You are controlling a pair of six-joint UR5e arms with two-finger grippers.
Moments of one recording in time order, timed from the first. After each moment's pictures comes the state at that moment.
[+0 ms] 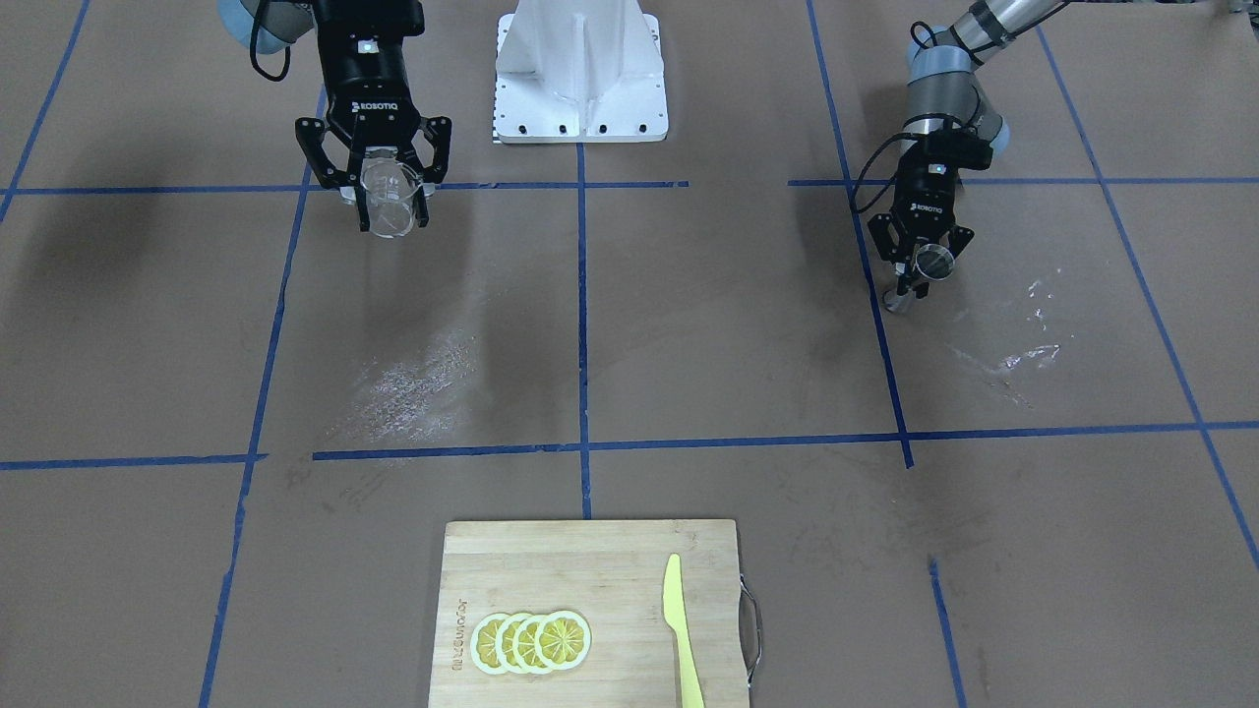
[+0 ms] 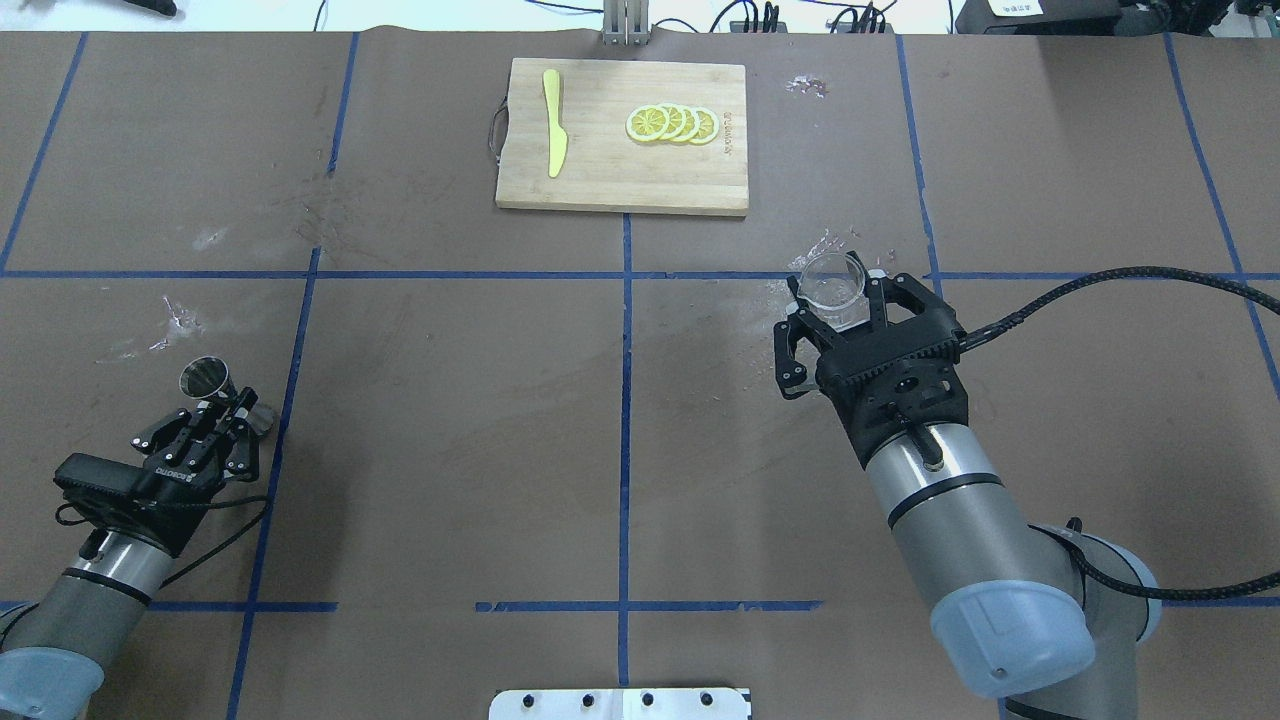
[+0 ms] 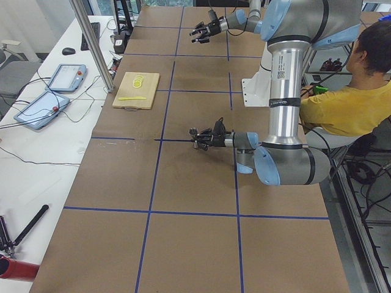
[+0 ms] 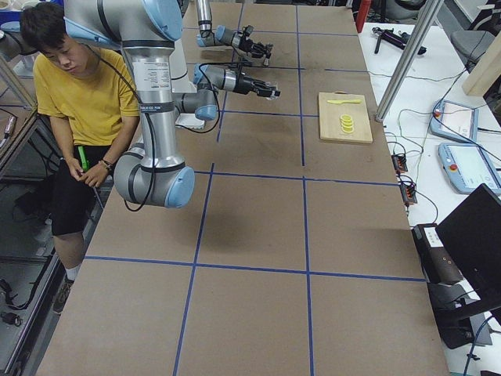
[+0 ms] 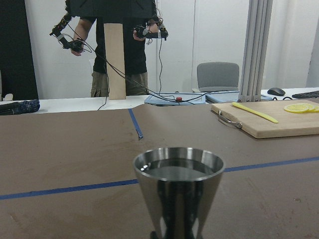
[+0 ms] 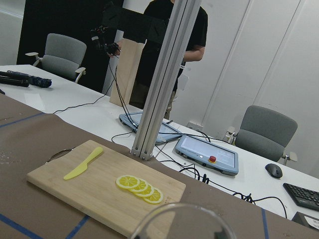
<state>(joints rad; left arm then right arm) -0.12 -1.55 -1.41 -3.24 -0.47 -0.85 0.20 -1.37 2.06 -0.90 0.56 0.62</state>
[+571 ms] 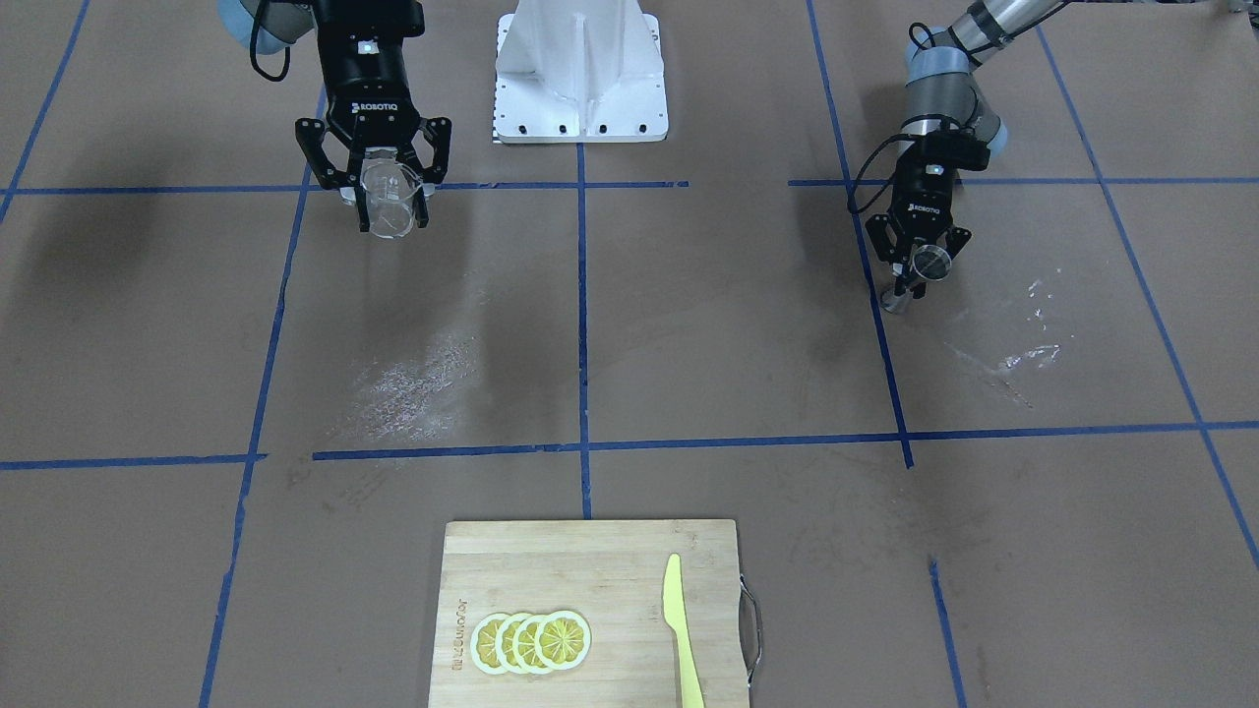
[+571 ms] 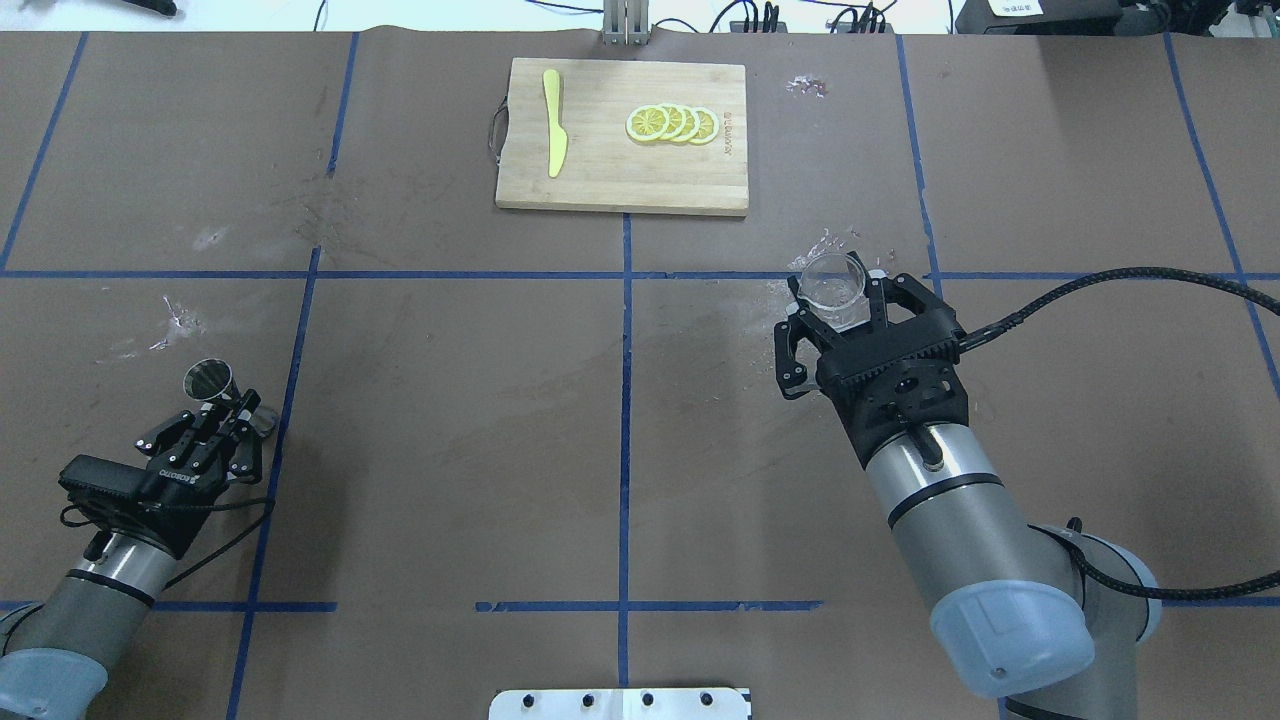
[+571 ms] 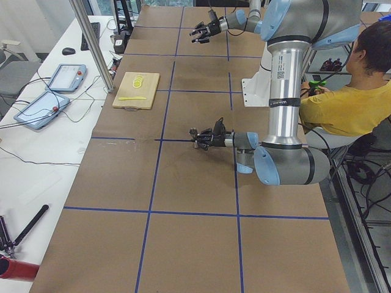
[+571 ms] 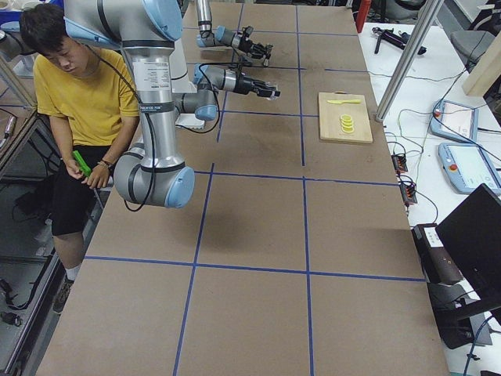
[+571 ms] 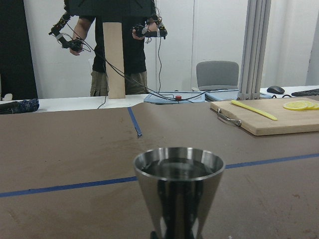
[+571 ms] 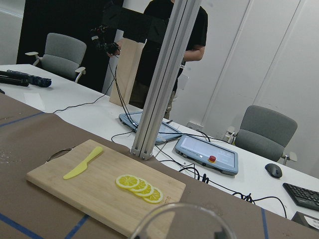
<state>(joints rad) -0.12 -1.55 -1.40 -3.24 -0.47 -0.85 0.20 -1.37 2.06 -0.90 0.56 0.62</state>
